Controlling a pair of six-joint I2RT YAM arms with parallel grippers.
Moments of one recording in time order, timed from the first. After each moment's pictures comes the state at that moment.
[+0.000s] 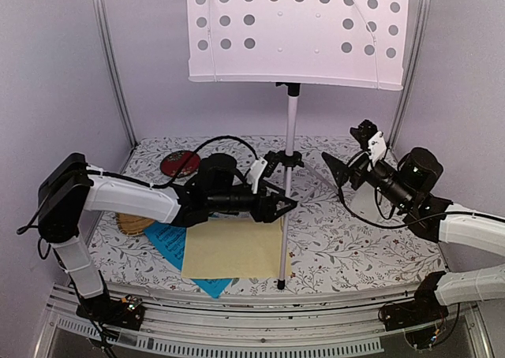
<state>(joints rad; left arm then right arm) -0.96 1.79 1.05 0.47 0.32 -0.25 0.66 1.04 0.59 0.60 0.00 -0.33</state>
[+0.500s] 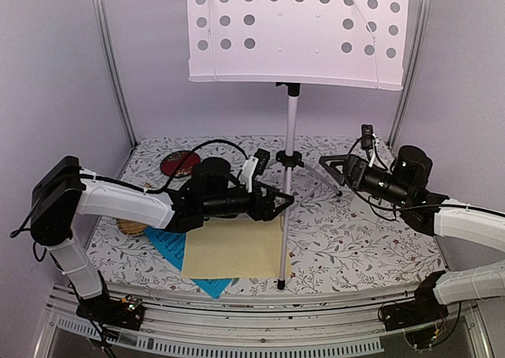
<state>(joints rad) -0.98 1.73 0.98 0.54 0.20 -0.42 0.56 1.10 0.60 0.46 -0.36 0.67</state>
